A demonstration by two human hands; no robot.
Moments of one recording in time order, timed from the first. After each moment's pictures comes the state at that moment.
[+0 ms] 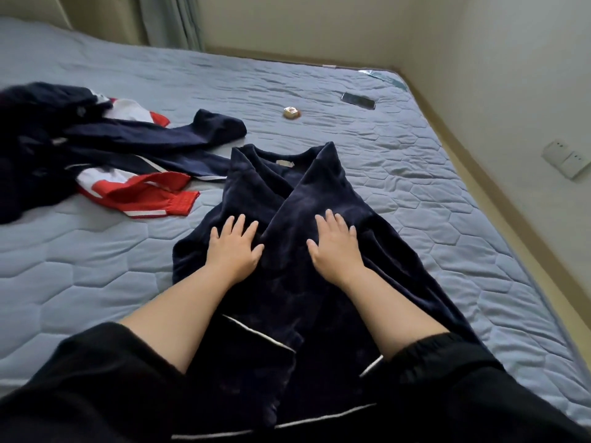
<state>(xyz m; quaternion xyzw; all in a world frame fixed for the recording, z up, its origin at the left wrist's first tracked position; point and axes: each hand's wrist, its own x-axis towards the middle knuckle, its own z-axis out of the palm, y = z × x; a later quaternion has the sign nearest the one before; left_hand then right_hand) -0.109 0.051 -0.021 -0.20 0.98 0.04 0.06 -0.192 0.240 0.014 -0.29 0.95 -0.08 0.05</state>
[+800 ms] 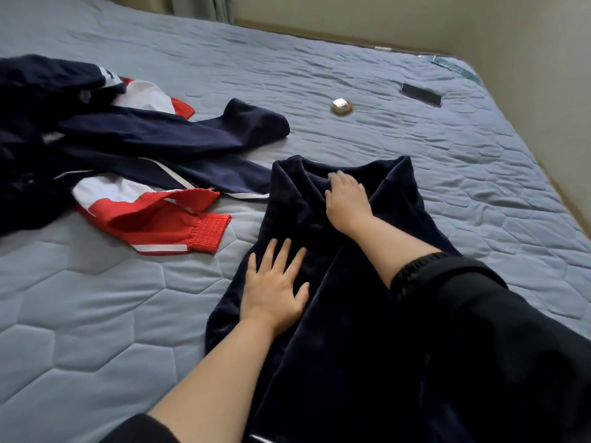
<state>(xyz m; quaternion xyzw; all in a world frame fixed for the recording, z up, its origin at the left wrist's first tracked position) -0.160 -0.001 -0.087 -0.17 0.98 0.10 -0.02 -0.364 0.053 -0.024 -0.32 0.94 -0.10 0.03</state>
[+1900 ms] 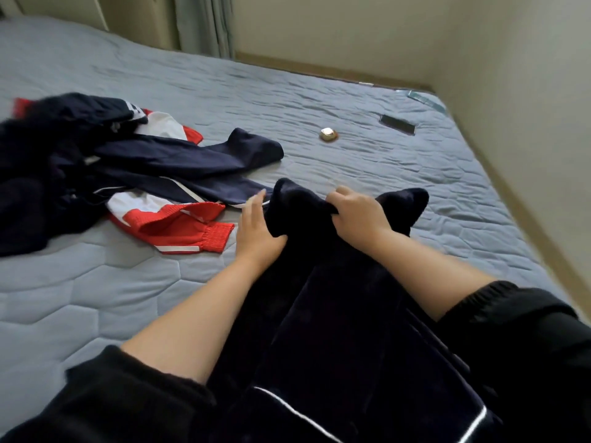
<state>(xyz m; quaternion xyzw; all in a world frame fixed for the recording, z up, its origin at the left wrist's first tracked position) -0.178 -0.034 0.003 -0.26 0.82 0.44 -0.25 -0.293 0.120 0.079 -0.47 0.87 -0.06 -0.12</state>
